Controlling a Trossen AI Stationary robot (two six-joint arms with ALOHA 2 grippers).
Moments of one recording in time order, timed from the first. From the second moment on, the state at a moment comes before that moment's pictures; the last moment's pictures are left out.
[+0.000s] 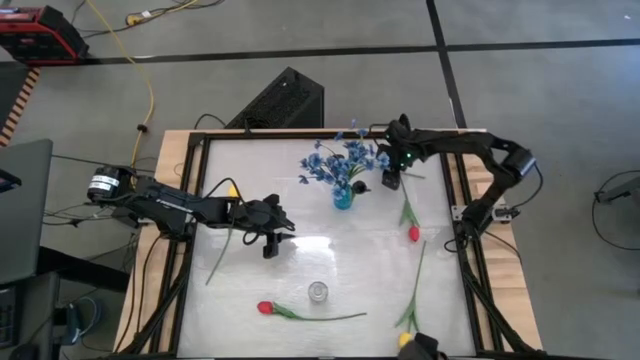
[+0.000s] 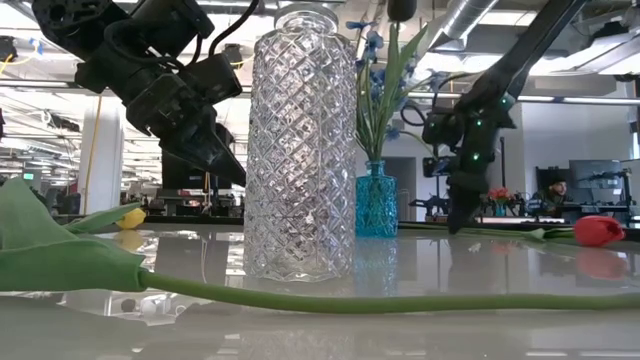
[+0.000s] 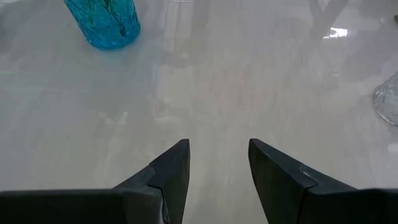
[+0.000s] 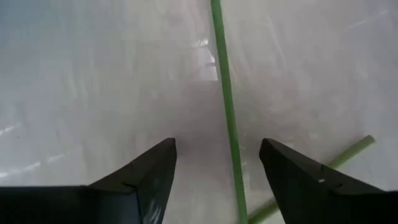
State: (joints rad) left arm -0.04 1.38 0.52 0.22 -0.06 -0.09; right arm -0.79 1.69 0.85 -0.41 -0.11 -0.42
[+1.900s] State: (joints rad) left arm 0.45 1.05 0.75 0.65 0.23 -0.09; right arm -0.53 1.08 0.93 0.59 -0.13 -0.01
